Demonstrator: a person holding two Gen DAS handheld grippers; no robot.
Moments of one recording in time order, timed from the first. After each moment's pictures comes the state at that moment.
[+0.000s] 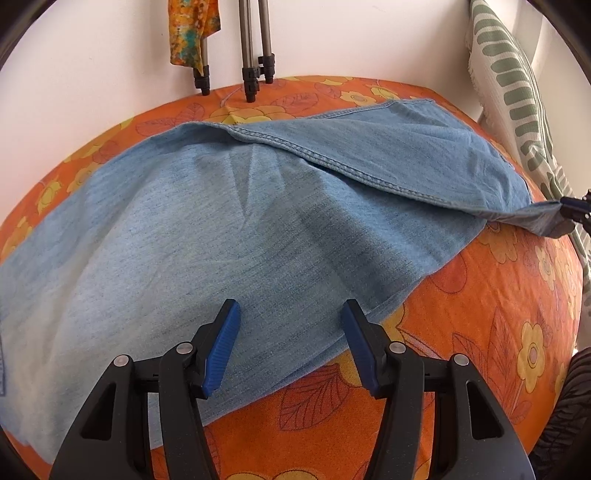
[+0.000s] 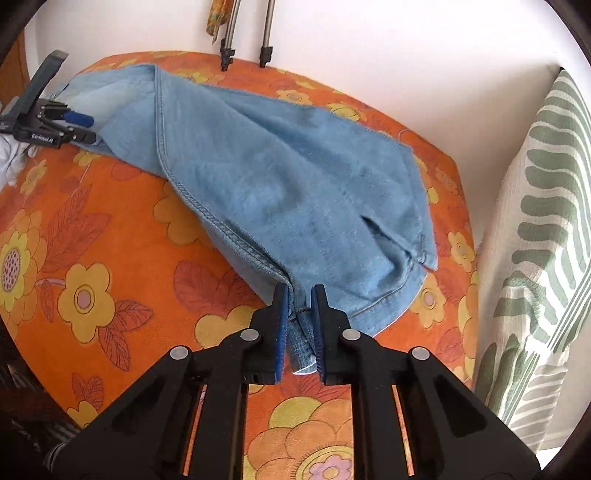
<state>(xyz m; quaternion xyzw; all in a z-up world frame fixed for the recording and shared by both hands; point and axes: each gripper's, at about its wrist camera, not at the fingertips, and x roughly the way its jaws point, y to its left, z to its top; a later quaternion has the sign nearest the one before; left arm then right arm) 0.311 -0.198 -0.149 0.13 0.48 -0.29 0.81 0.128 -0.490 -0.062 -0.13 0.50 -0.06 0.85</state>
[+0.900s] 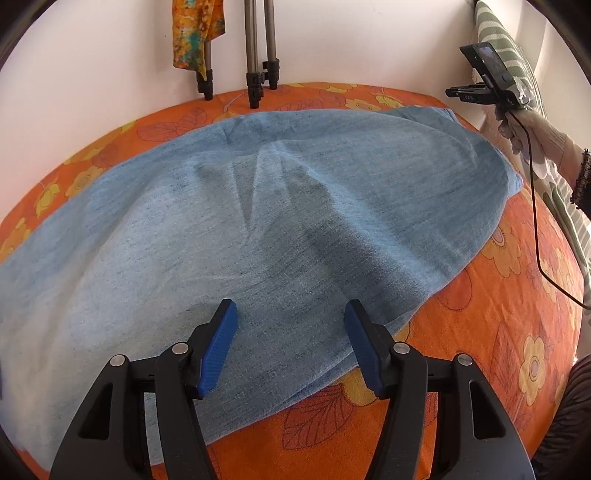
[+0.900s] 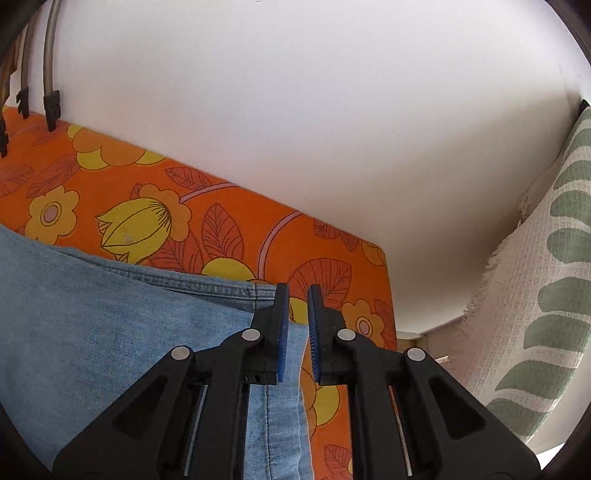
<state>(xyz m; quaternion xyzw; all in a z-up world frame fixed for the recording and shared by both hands) 0.317 -0.199 -0.163 0.13 0.47 -0.29 0.82 0.396 -0.646 -0.088 -0.15 0.46 -0.20 0.85</state>
